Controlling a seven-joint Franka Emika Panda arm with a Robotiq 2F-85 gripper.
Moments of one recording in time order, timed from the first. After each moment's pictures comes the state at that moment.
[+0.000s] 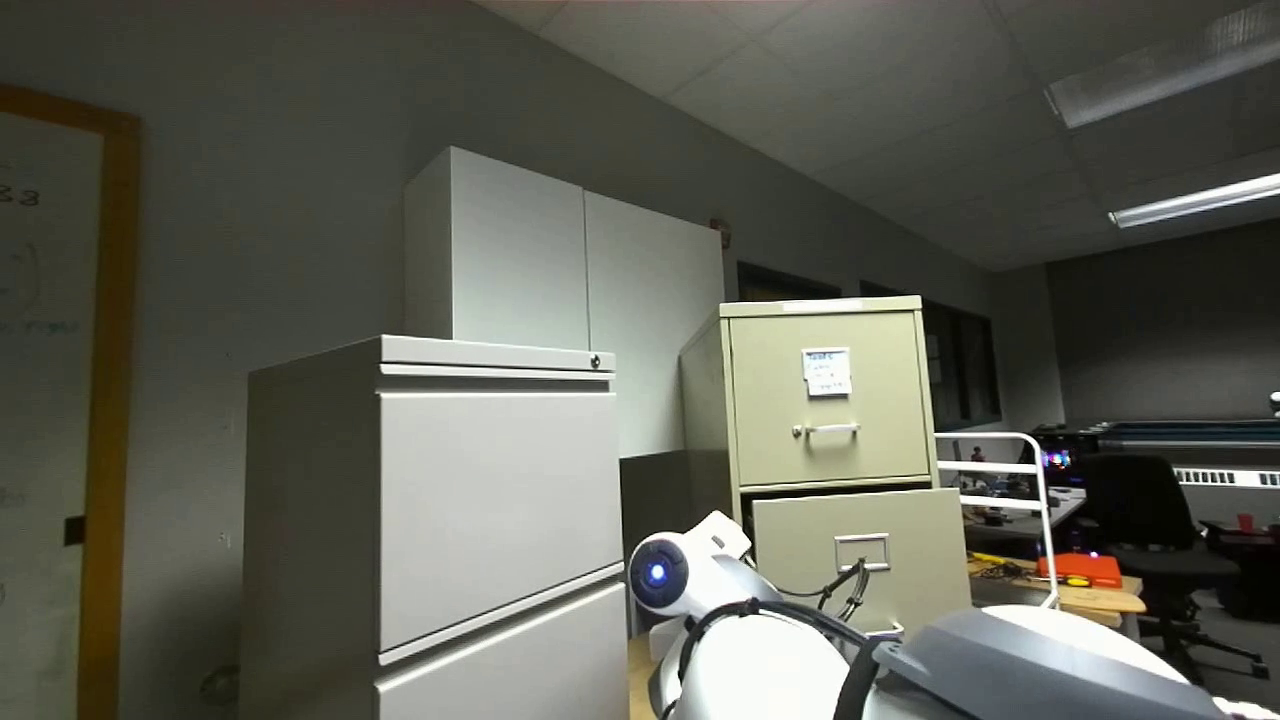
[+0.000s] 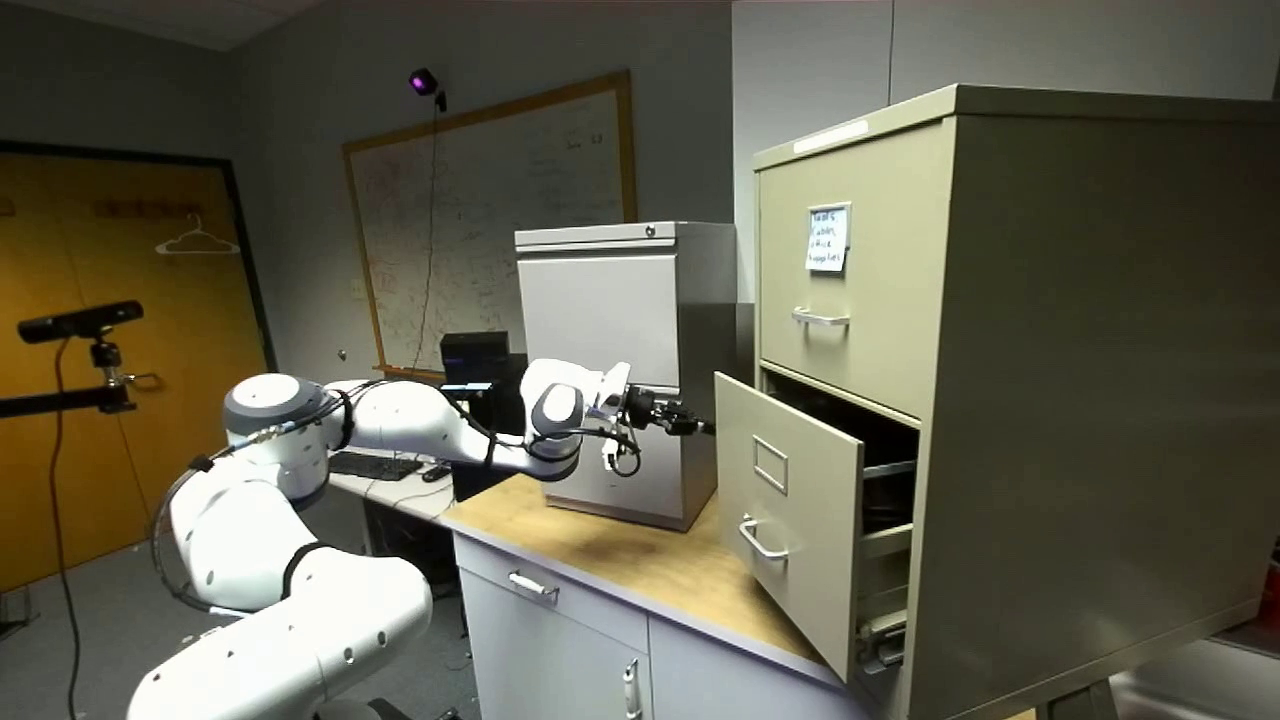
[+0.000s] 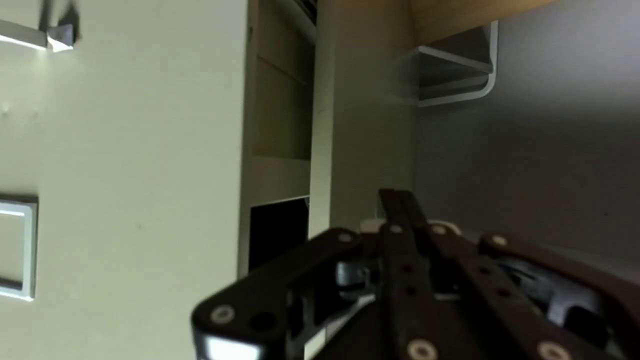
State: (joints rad) arm -1.69 -1.18 1.46 -2.26 0.25 2.90 0.97
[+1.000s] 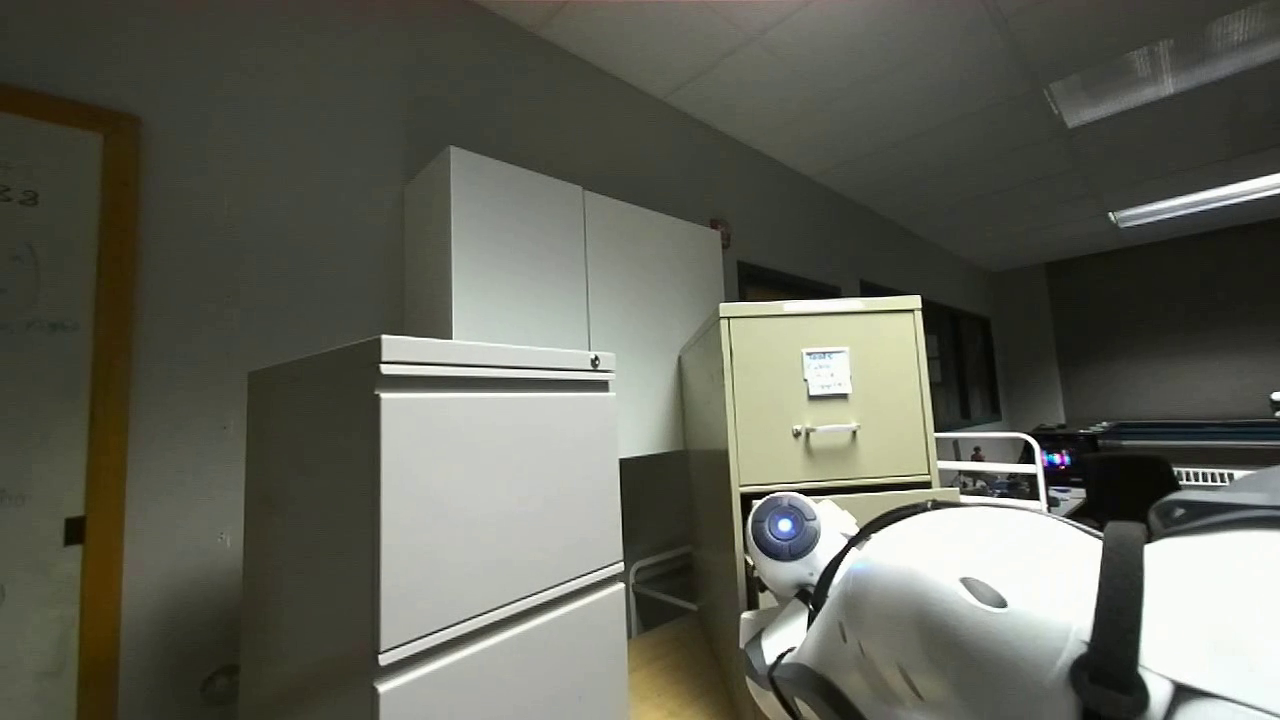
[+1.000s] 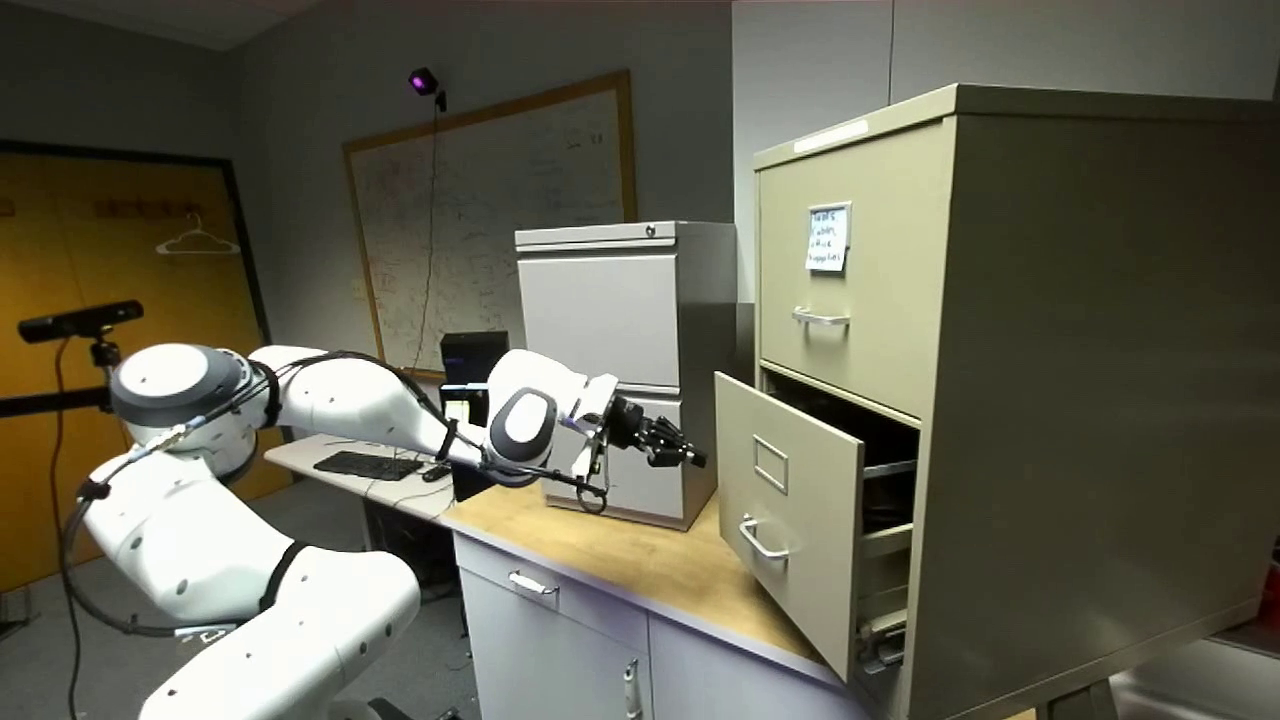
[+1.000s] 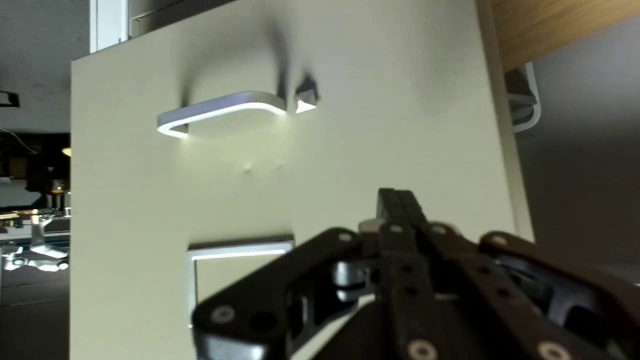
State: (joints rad) arm -1.37 -1.00 1.17 -2.63 0.23 2.94 0.89
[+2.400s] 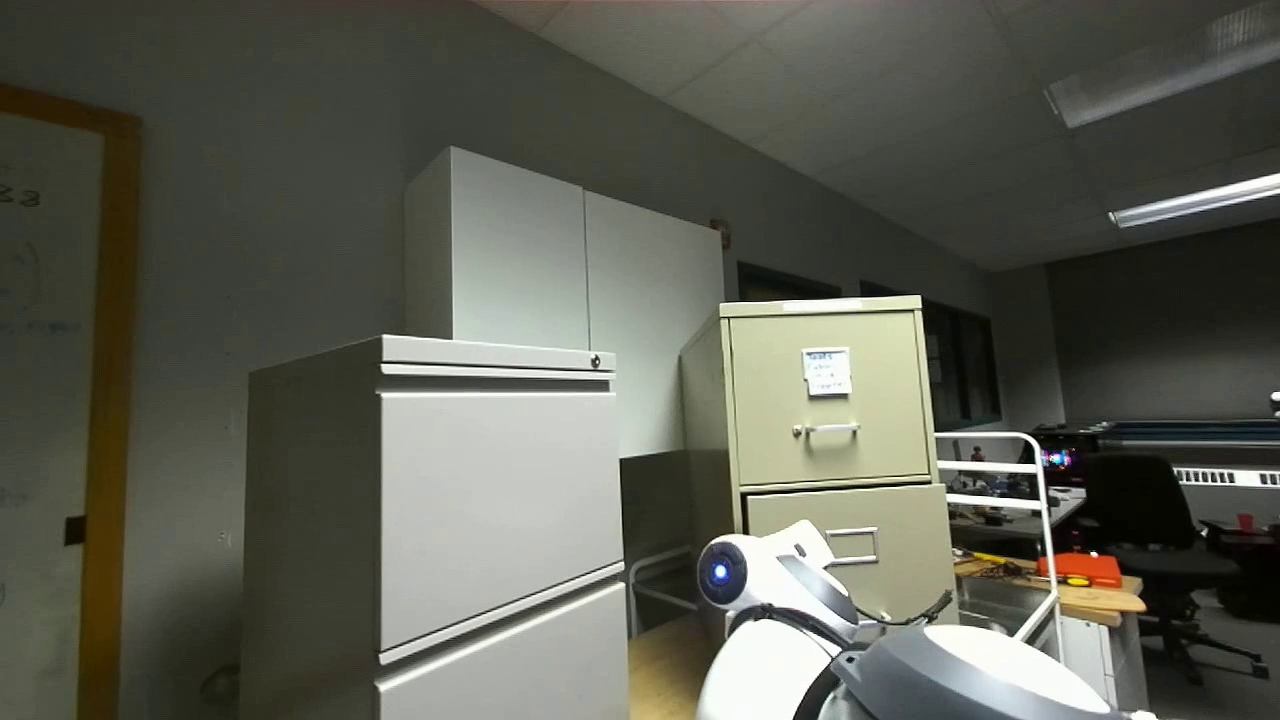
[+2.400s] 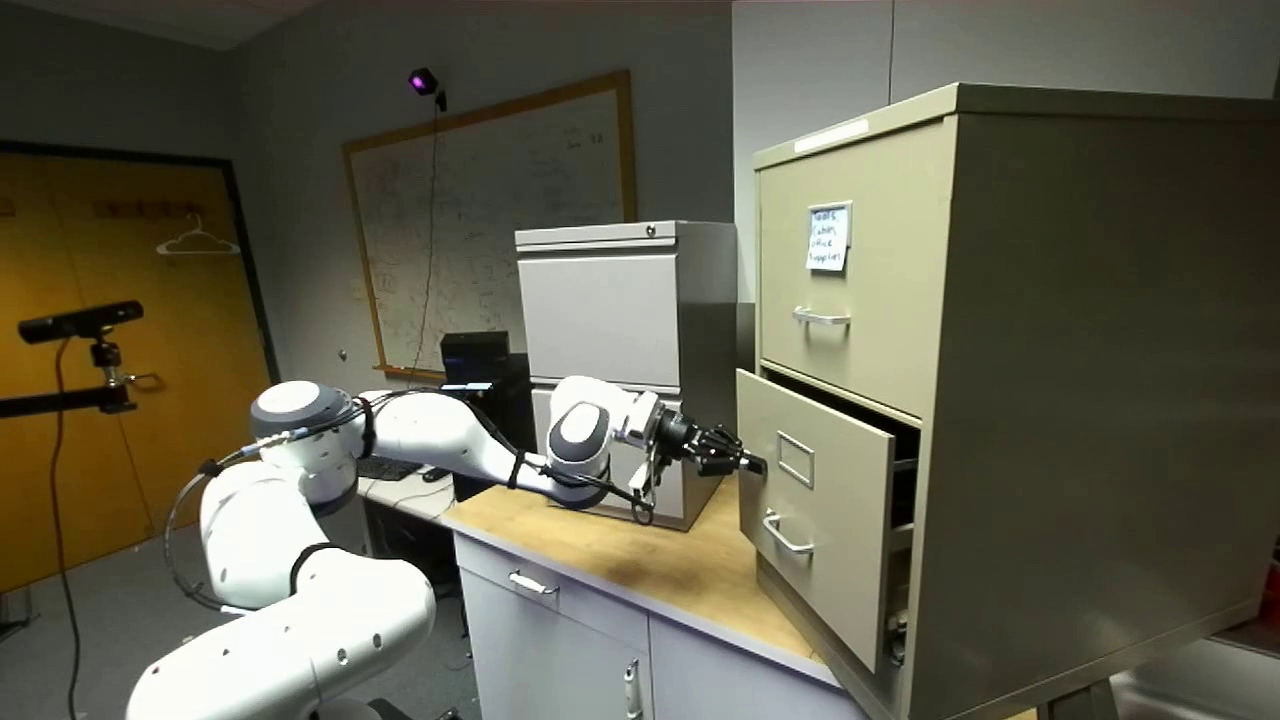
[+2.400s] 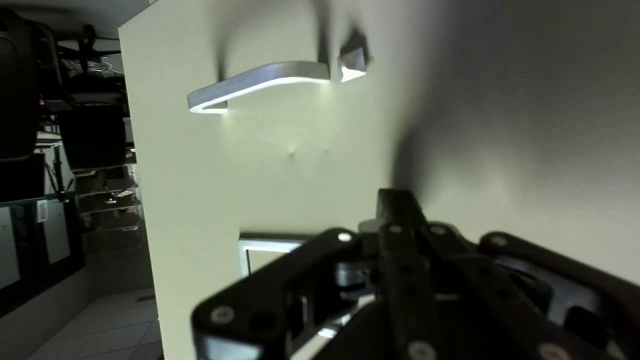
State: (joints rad) arm -1.80 -1.25 1.43 -2.40 0.23 2.87 1.21
